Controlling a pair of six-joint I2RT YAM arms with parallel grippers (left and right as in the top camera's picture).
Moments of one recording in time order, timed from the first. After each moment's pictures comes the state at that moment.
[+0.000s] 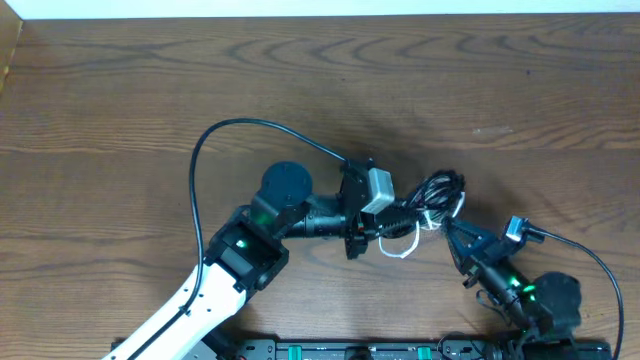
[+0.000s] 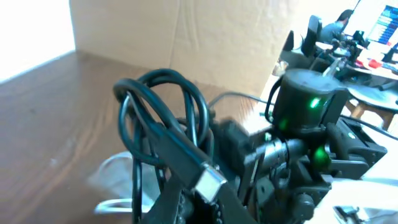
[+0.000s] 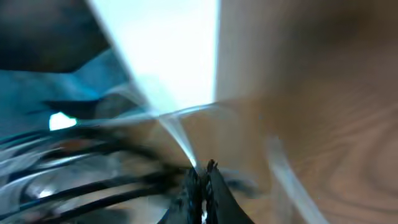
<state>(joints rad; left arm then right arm) -0.68 1.13 0.78 0.20 0.82 -0.09 0.12 0.10 0.13 -0.27 -0.48 1.59</state>
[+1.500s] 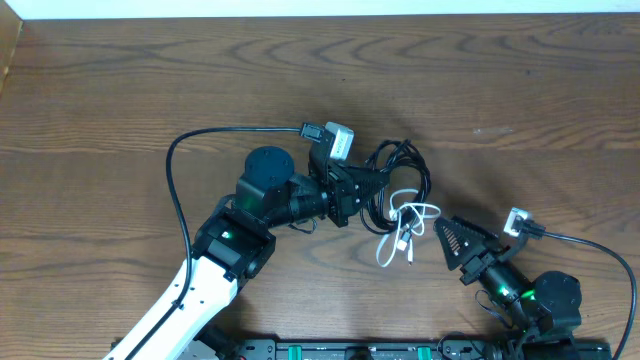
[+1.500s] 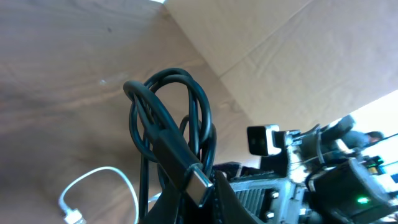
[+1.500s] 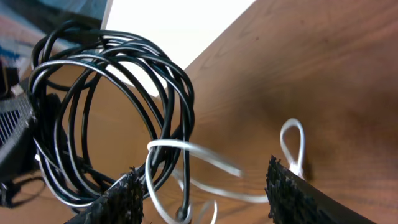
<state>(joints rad) -0.57 1.13 0.78 0.08 0.66 -0.62 0.13 0.11 0.13 -0.20 -0.51 0.86</state>
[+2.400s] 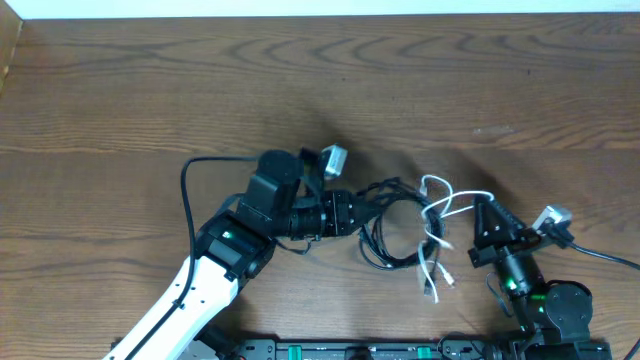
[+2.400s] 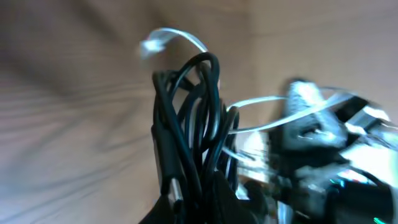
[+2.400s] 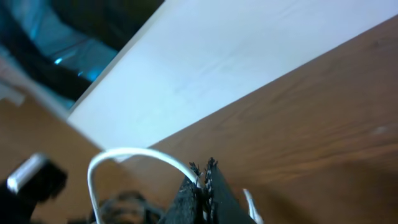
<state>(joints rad) -0.57 1.13 0.78 -0.29 0.65 -0.86 0.13 0.11 0.13 0.02 -0.19 0.68</state>
